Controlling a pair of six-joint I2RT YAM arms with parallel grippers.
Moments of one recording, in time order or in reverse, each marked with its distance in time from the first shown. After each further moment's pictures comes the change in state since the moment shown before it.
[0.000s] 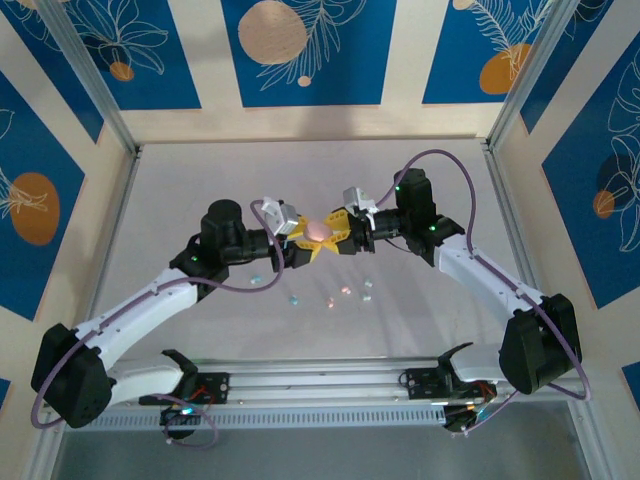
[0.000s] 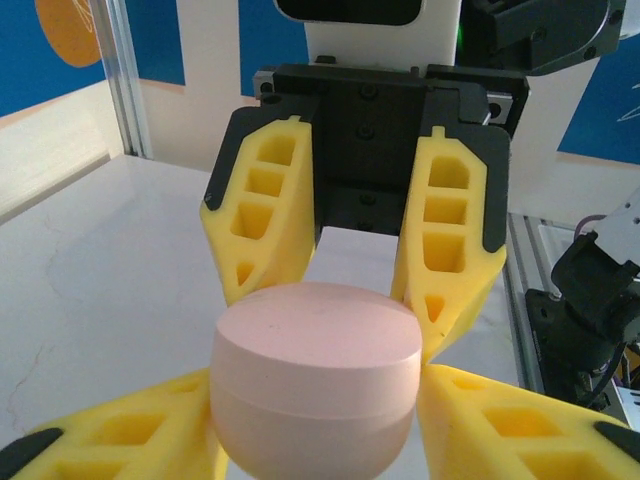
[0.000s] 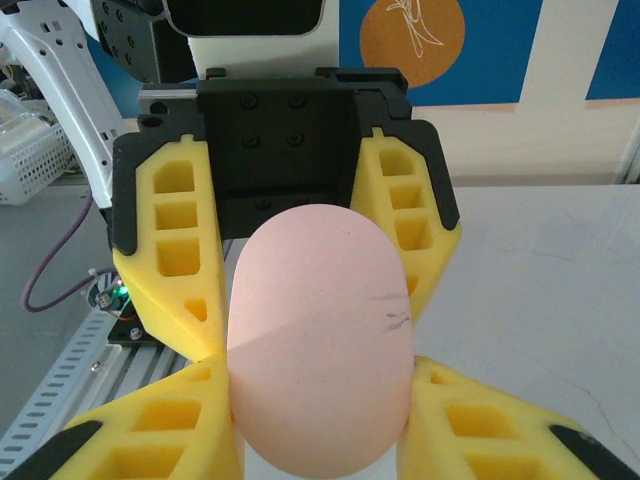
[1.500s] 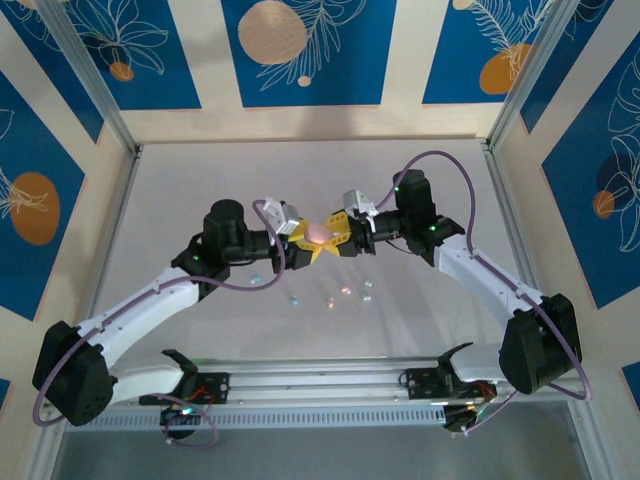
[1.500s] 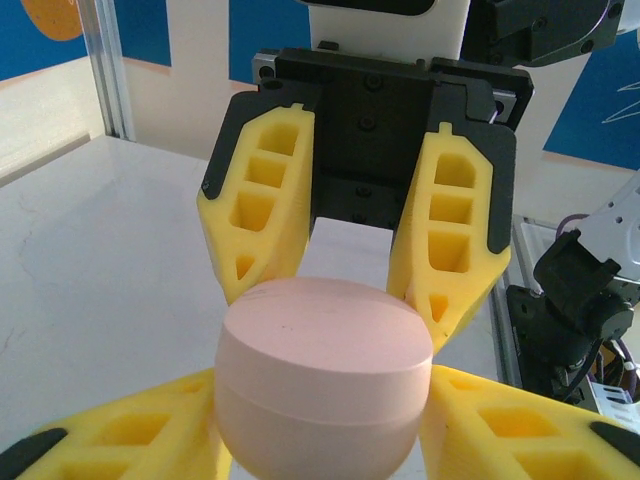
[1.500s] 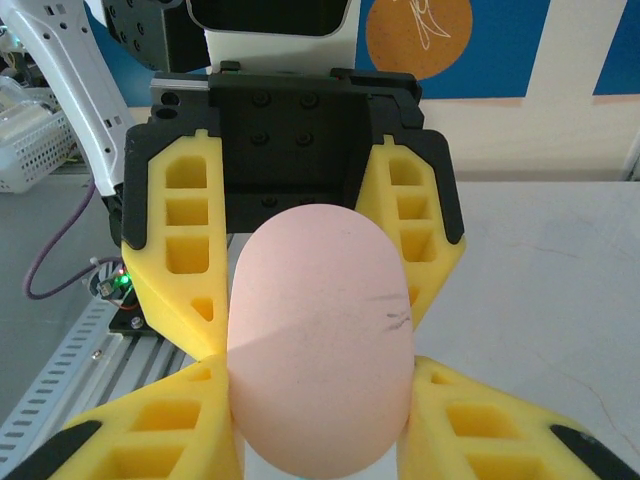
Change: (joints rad) left arm 0.001 0.013 0.001 -0.012 0.025 -0.031; right arm 0.001 0.000 0.000 -0.043 0.000 -0.054
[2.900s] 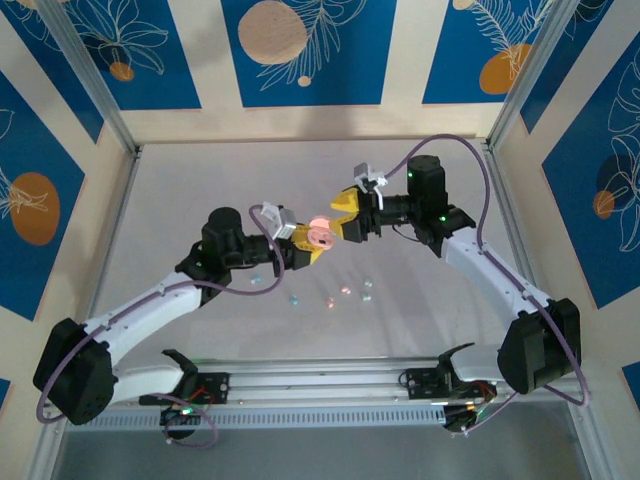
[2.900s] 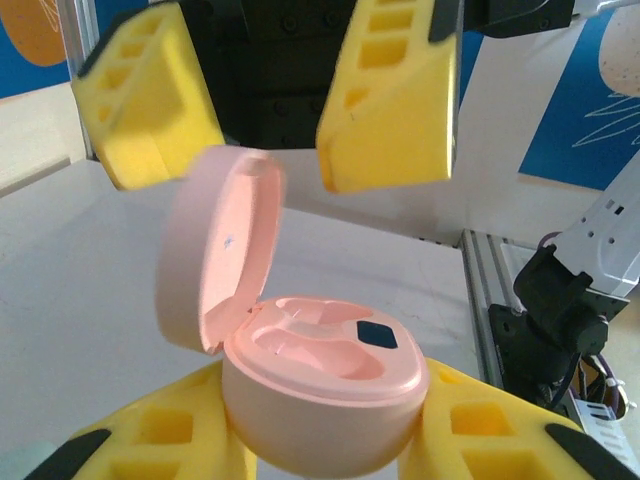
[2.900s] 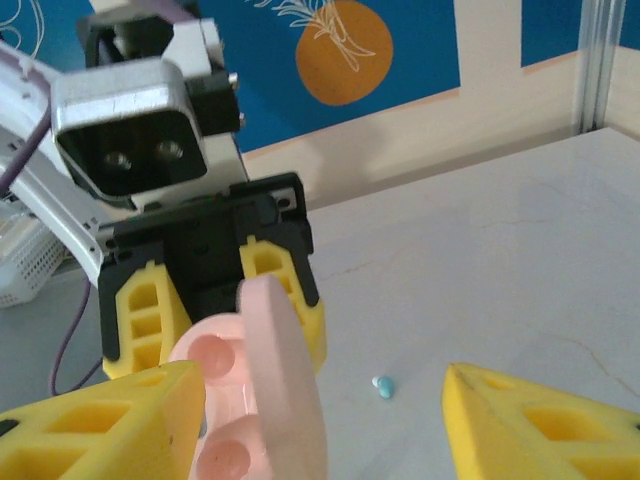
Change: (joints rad) left arm 0.001 0.005 -0.097 0.214 0.040 -0.086; right arm -0.068 -0.001 0.092 0.014 0.036 0.354
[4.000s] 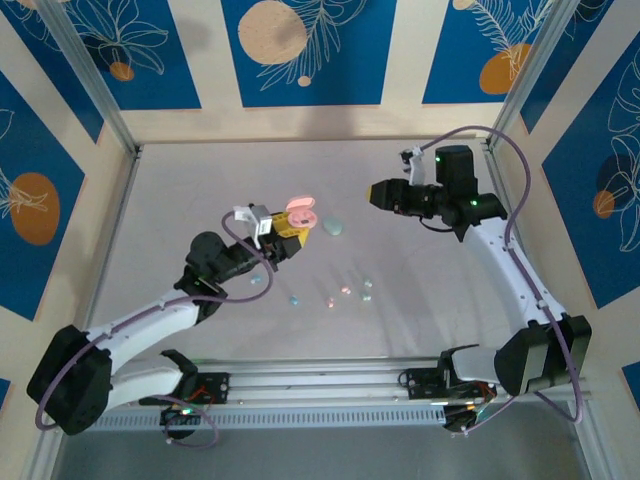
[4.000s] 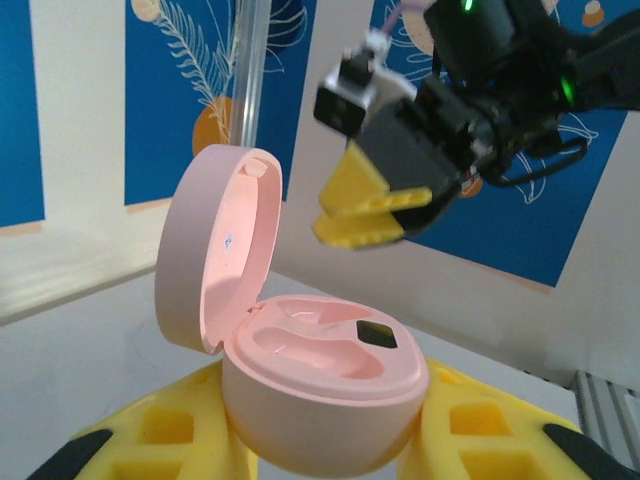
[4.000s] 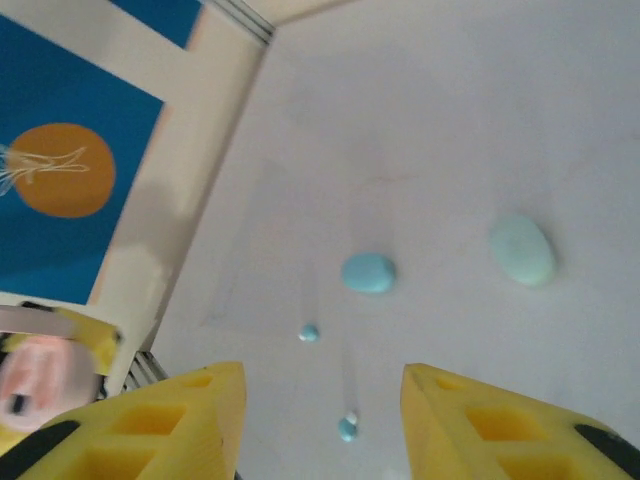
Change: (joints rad) left arm -0.001 -0.067 -0.193 0.411 -0.315 -0.181; right arm -0.165 -0.023 0.144 -0.494 0.428 0.481
